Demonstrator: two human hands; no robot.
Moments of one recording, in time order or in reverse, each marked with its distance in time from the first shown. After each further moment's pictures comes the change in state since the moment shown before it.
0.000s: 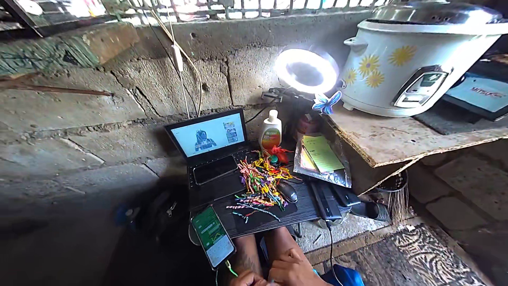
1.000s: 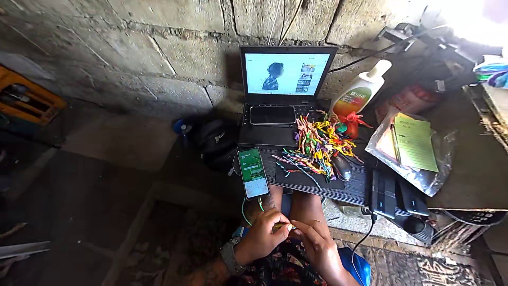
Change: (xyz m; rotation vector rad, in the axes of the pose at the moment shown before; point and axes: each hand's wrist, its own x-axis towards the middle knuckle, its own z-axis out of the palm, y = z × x) left_hand -0.005 0.000 0.016 0.000 0.303 0.120; right_hand -0.004 0.006 0.040 -0.043 0.529 -0.073
